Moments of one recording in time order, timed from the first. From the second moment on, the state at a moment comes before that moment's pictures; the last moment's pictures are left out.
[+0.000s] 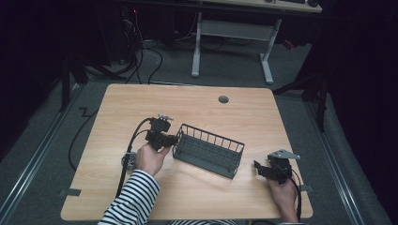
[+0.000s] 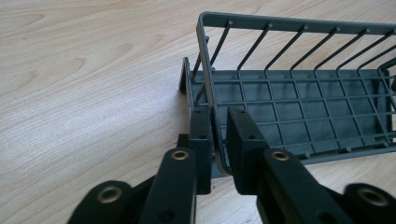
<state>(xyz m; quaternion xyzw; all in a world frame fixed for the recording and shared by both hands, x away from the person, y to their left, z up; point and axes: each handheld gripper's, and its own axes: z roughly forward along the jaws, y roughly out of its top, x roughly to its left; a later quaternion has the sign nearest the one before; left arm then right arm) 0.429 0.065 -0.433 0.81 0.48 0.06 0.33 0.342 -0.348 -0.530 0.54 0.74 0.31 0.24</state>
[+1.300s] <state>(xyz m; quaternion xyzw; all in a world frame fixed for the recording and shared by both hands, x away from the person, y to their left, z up) 0.376 0.172 -0.443 0.77 0.50 0.16 0.38 0.342 -0.348 -0.530 0.54 0.74 0.31 0.24</state>
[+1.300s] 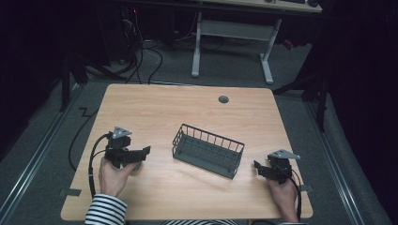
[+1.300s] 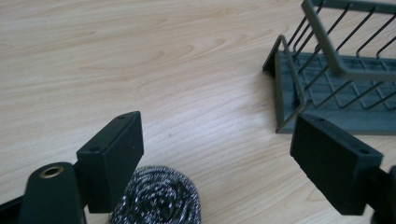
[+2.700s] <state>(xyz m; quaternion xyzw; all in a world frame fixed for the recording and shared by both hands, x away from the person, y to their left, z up) 0.368 0.195 -0.522 0.77 0.54 0.16 0.30 0.342 -0.348 -0.530 0.54 0.74 0.31 0.24</state>
